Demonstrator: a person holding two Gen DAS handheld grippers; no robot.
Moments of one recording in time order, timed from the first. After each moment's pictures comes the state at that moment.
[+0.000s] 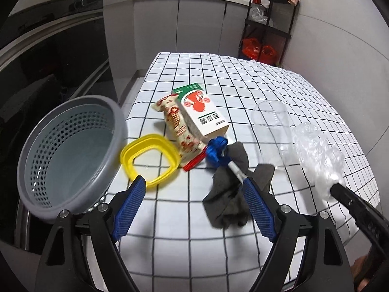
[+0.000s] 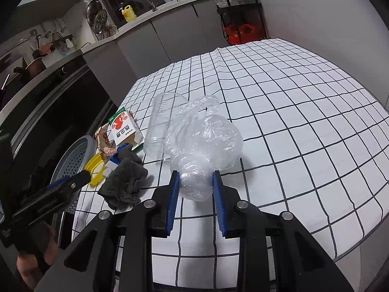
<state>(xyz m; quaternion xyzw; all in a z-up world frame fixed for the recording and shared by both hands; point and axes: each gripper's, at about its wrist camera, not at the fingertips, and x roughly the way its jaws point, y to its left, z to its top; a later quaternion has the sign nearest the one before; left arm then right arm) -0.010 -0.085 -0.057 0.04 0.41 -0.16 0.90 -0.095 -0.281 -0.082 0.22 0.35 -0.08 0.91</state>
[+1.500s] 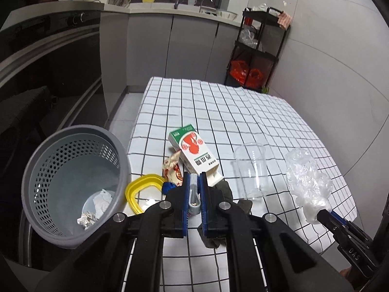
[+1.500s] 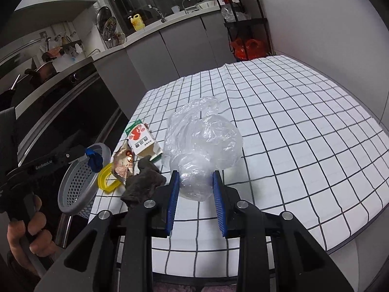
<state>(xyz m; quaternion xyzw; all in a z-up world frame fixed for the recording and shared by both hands) -0.004 -0.054 0.009 -0.01 0.37 -0.21 0.91 -0.113 -0.265 -0.040 0.20 0.32 -0.07 0.92</state>
